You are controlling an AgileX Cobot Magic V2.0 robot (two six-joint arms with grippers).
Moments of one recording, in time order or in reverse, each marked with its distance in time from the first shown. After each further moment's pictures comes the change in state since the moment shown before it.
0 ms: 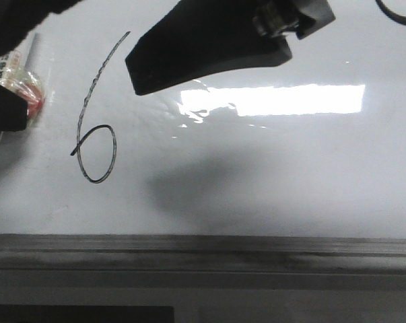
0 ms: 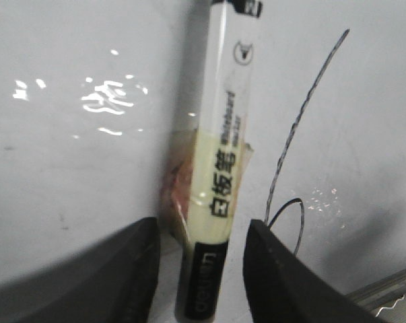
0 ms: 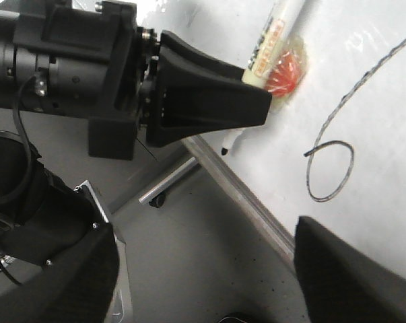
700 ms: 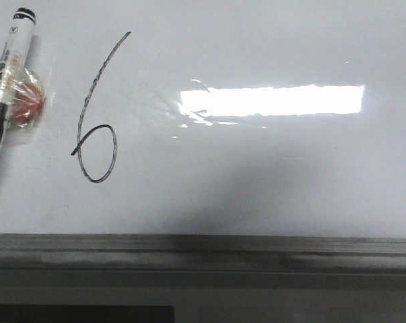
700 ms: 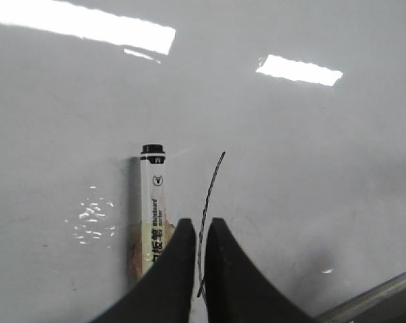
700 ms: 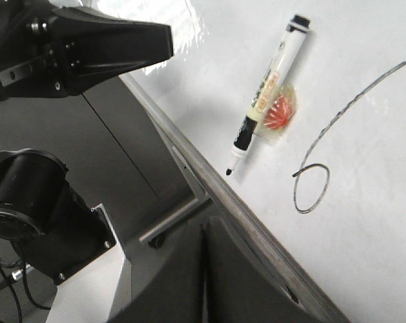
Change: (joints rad) left arm 0.000 -0.437 0.000 0.112 0.085 0.019; right arm -0.004 -0.229 0.106 -0.048 -0.043 -0.001
